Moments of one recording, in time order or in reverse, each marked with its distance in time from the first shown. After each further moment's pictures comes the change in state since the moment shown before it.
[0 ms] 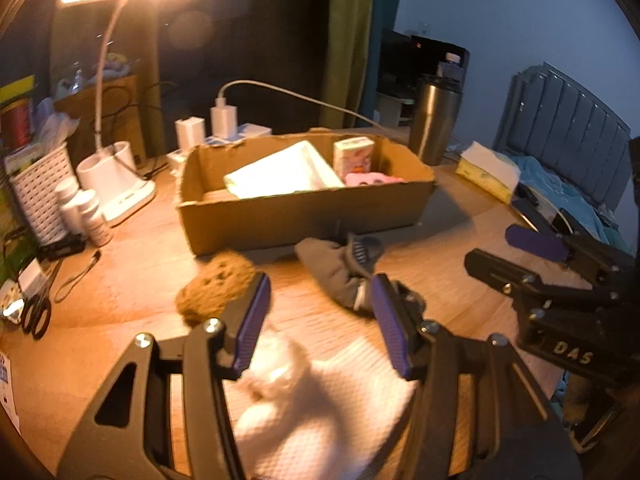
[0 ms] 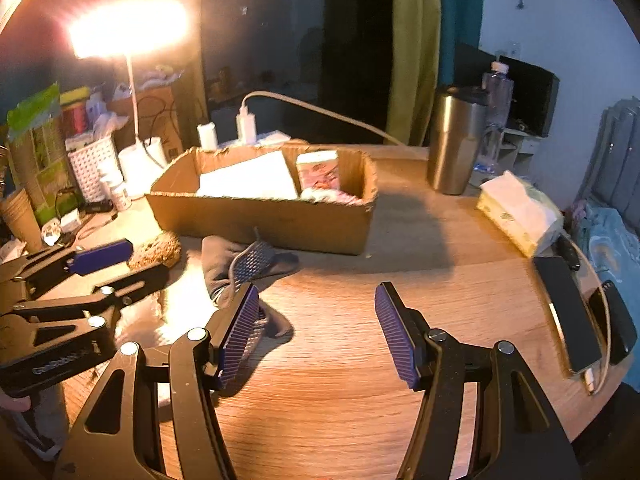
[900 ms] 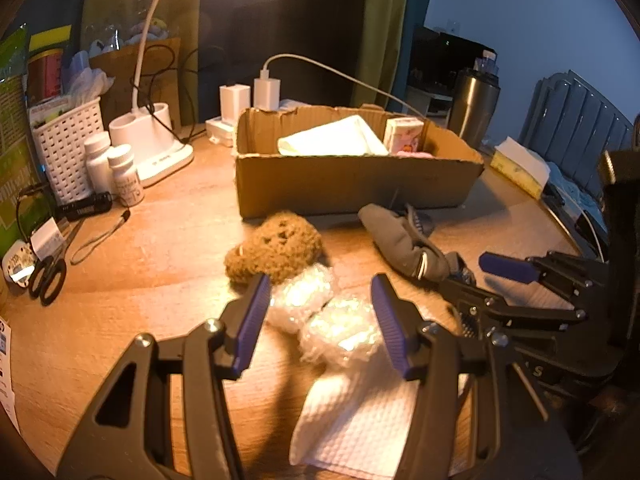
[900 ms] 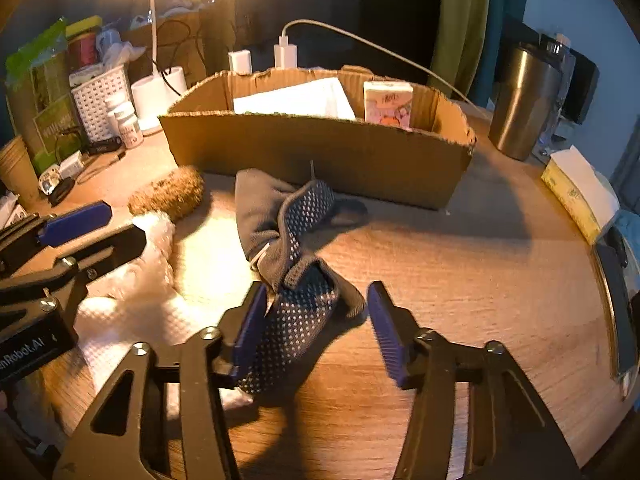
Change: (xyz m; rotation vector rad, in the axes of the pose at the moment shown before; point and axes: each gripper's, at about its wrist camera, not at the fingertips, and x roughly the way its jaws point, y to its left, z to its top) left arm 0.005 0.043 -0.026 -0.075 0.031 0.063; right arm 0.060 0.040 -0.012 -0.076 0.181 0.062
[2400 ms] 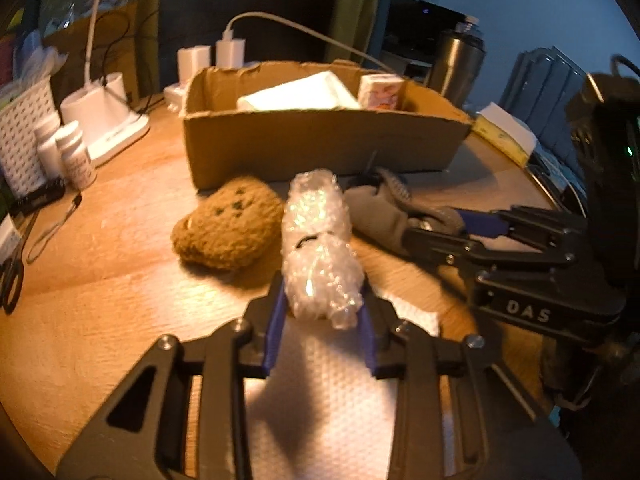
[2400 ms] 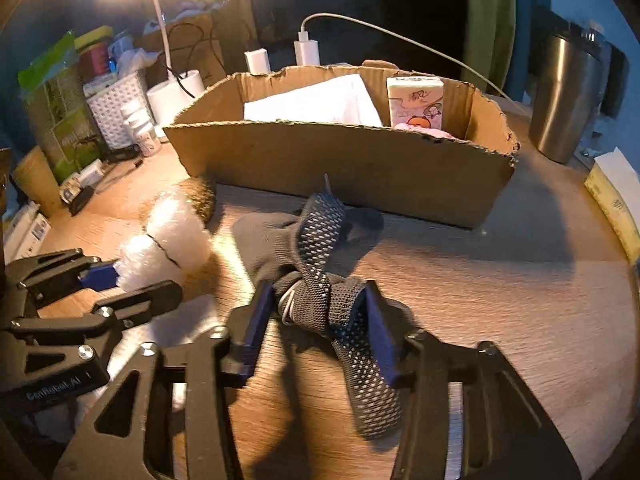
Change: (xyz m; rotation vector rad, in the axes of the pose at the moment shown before) left arm 0.033 -0.006 -0.005 0.028 0.141 -0.099; right arm 0.020 -0.015 0.018 0.002 0.004 0.166
